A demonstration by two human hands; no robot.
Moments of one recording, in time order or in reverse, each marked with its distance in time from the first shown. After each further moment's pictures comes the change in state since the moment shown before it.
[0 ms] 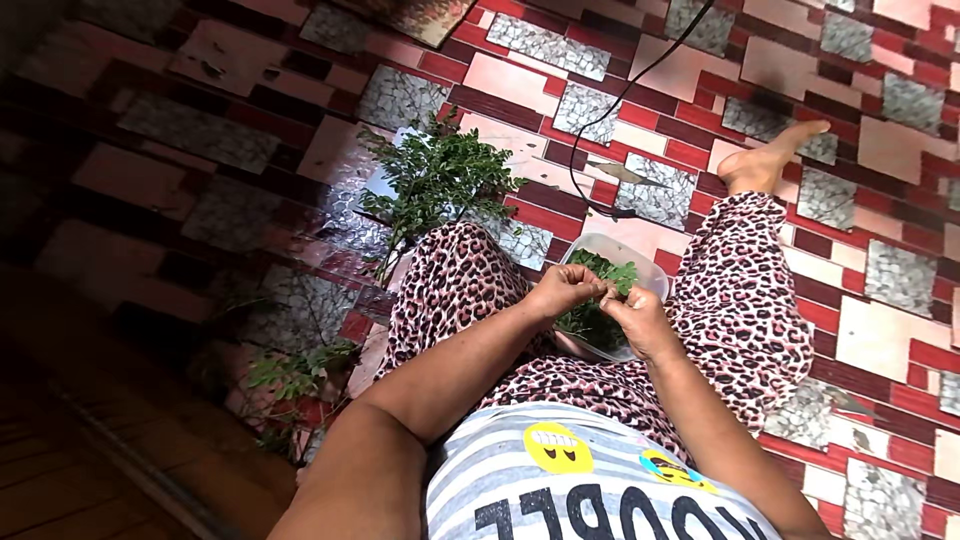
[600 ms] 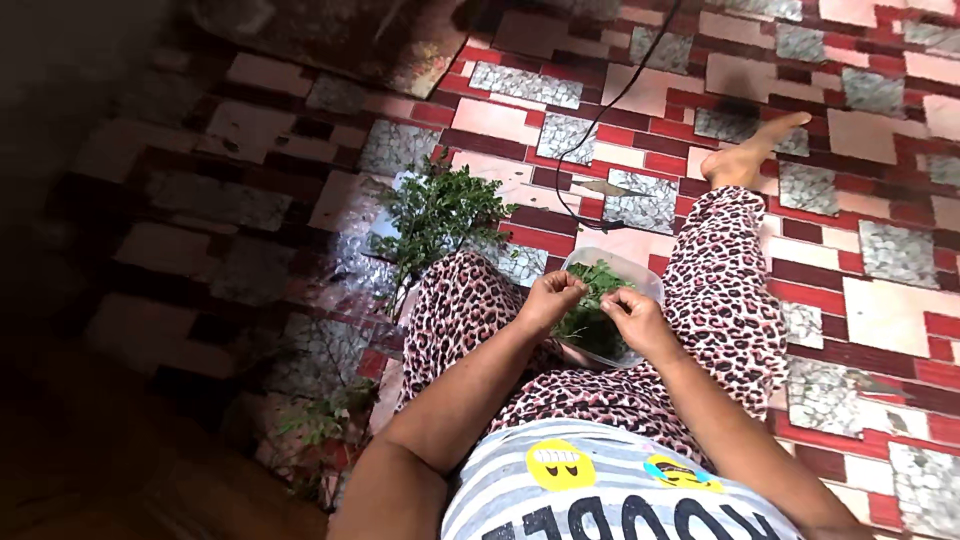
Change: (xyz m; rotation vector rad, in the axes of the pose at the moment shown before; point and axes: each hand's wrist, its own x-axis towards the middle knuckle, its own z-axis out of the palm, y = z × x) left_hand -0.006 0.006 -0.006 0.140 0.111 0.052; right_hand 0.005 0.008 -0.011 -0.331 0.013 -0.199
